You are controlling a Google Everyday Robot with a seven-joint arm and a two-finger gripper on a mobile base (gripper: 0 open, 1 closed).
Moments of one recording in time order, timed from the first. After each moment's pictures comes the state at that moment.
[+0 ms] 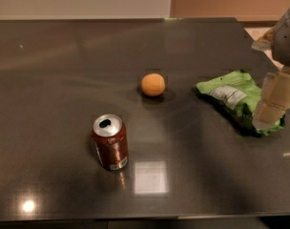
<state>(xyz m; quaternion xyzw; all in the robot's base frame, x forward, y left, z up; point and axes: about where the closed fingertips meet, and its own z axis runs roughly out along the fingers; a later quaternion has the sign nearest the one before) 0.438 -0.217 0.976 -0.60 0.78 -0.03 0.16</state>
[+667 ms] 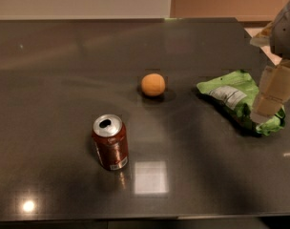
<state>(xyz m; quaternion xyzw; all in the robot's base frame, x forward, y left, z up) 0.446 -0.215 0.981 -0.60 0.78 -0.03 0.16</state>
